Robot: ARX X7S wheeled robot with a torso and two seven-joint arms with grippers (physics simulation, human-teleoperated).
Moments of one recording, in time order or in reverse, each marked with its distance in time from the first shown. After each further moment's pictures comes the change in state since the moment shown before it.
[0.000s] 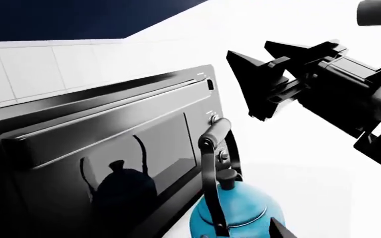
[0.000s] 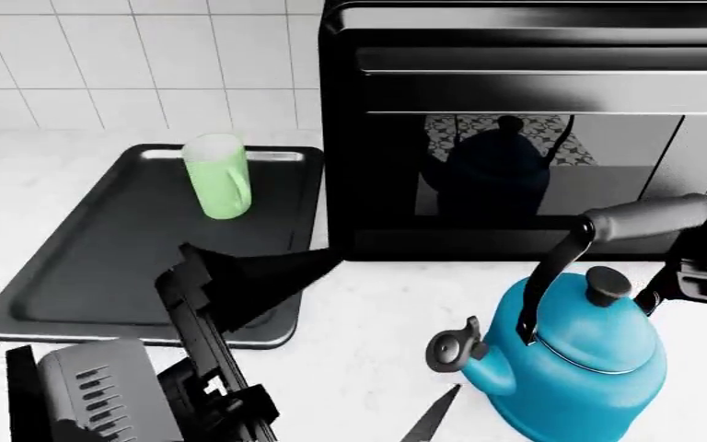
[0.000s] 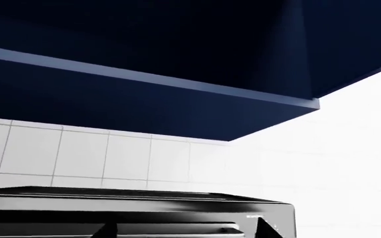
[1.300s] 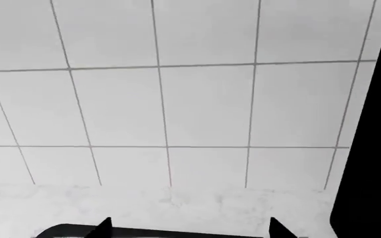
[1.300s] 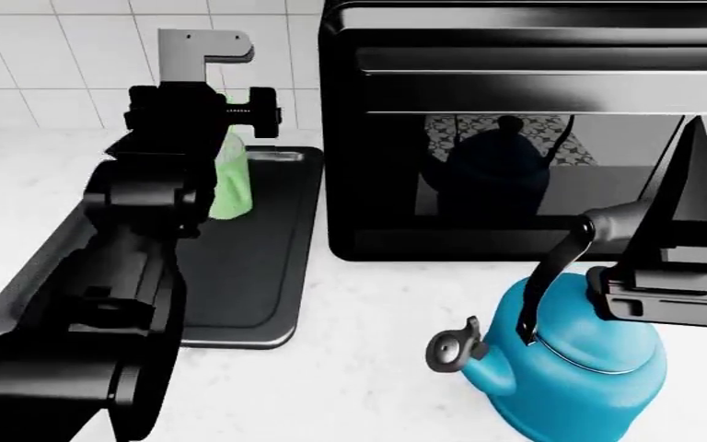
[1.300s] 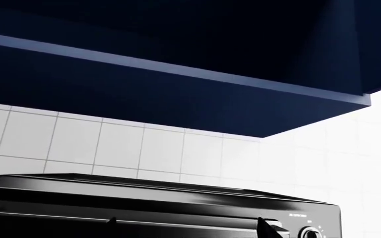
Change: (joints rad) left arm -0.576 0.198 0.410 -2.101 2.052 1.151 0.712; right arm 0.032 -0.205 -0.155 0.000 -0.048 -0.094 0.114
